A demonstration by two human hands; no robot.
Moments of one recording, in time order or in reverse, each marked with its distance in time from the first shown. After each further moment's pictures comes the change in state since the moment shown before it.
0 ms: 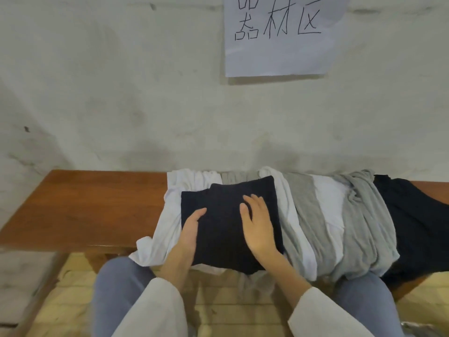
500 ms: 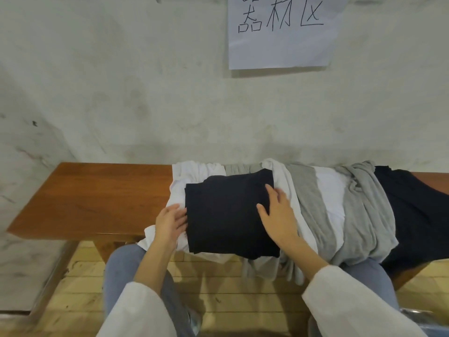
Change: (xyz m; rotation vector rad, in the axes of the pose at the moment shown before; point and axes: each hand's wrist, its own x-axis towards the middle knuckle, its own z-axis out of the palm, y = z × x) left_hand -0.007 0.011 -0.053 -0.040 0.174 0.127; right_hand 0.012 0.041 -0.021 -0.402 0.032 -0.032
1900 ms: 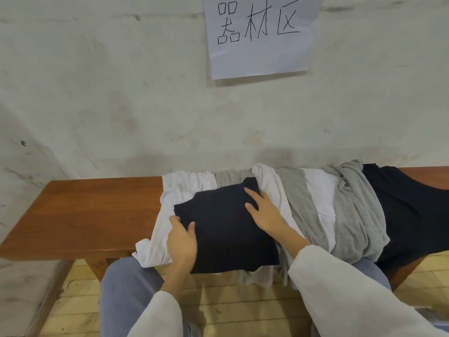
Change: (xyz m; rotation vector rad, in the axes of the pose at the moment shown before) left_hand -0.018 -0.037 0.042 0.779 0.277 0.323; right_hand 0.029 0.003 -0.005 0.317 -0.216 -0.036
